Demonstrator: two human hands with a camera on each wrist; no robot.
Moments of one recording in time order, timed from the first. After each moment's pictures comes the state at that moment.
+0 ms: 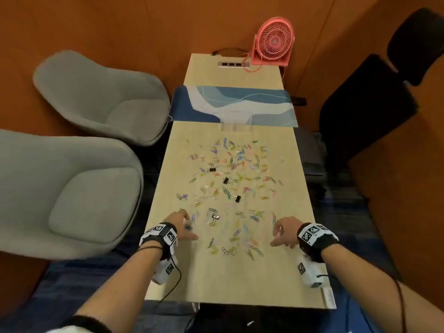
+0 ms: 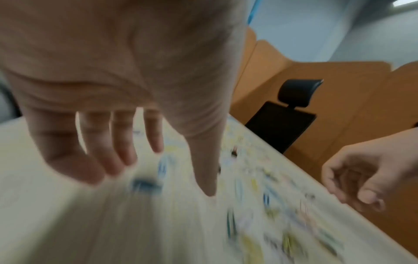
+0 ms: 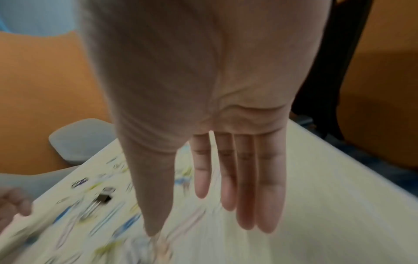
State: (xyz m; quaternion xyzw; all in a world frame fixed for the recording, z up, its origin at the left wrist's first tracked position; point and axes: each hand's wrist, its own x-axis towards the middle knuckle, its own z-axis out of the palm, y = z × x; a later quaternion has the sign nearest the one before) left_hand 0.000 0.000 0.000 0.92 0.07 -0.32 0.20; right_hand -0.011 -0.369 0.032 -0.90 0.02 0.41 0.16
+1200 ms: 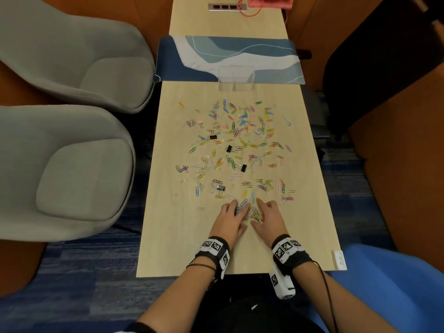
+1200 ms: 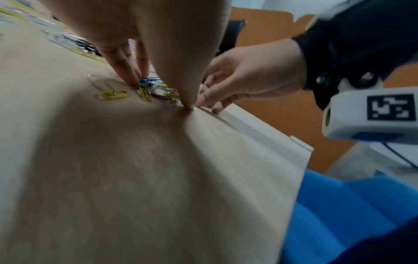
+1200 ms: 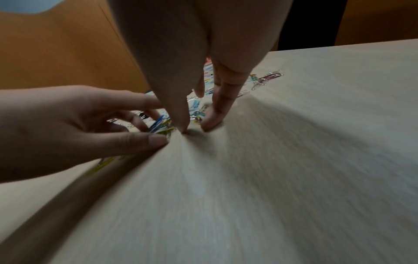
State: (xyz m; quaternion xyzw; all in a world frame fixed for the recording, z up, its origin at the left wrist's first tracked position) left_hand -0.075 -0.110 -0.068 0.94 -0.21 -0.15 0.21; right_hand -0.085 -0.275 -0.059 -0.95 0.07 0.14 0.28
